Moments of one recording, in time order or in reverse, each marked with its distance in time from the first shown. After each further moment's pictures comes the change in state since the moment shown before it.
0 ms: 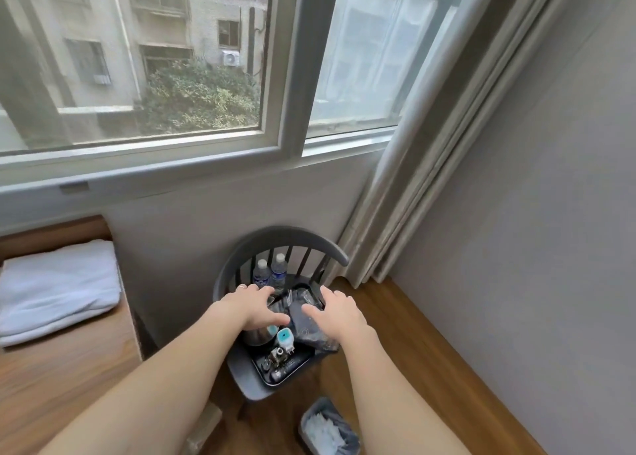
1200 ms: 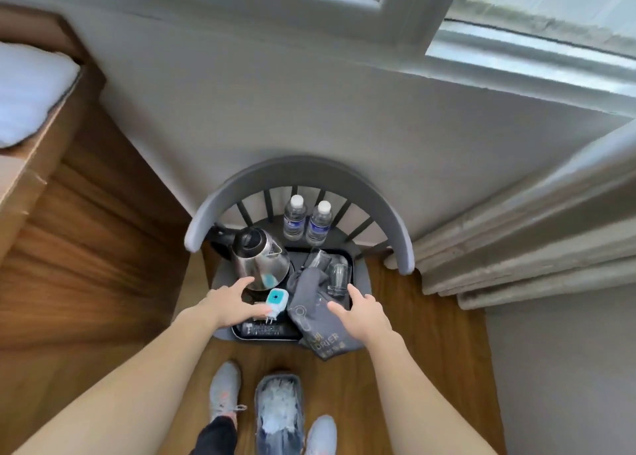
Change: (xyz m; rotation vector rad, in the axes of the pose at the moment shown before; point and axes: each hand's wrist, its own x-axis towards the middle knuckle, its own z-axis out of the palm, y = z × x) left_hand 0.199 0.020 0.189 -0.720 -0.069 -0.660; right_hand 0.324 0.153 0.074 -0.191 -0.470 -0.270
